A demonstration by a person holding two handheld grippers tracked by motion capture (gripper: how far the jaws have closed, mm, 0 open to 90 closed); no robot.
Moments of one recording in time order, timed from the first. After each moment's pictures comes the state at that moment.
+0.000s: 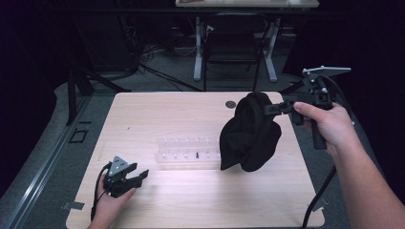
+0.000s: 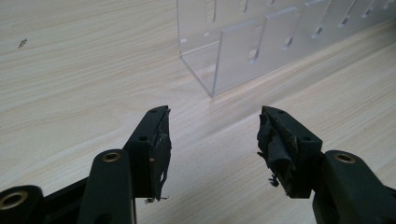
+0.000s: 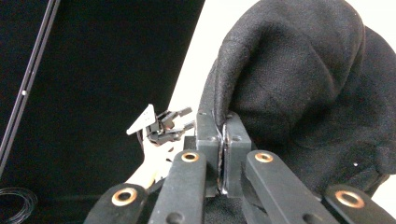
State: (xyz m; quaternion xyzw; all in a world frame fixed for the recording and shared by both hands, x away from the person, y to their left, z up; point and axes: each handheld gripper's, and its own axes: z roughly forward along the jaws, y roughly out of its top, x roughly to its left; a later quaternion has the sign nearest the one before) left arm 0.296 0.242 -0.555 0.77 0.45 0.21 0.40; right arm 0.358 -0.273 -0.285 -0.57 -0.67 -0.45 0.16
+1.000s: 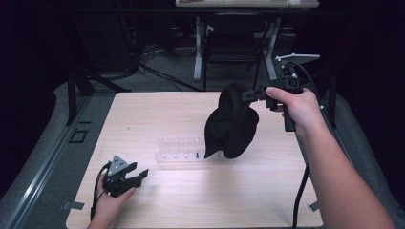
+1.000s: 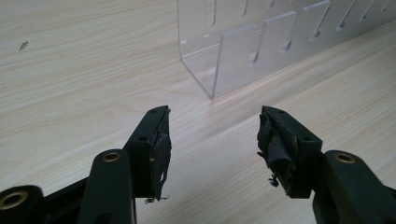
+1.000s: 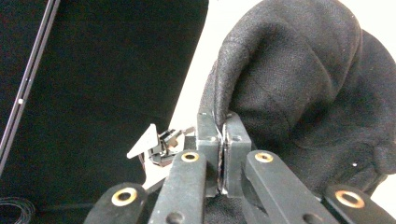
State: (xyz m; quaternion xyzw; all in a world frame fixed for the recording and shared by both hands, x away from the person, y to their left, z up) left arm 0.297 0.244 -0.554 0.77 0.45 0.21 0.41; right arm 0.402 -0.226 -0.284 -0.57 -0.67 -0.44 0.16
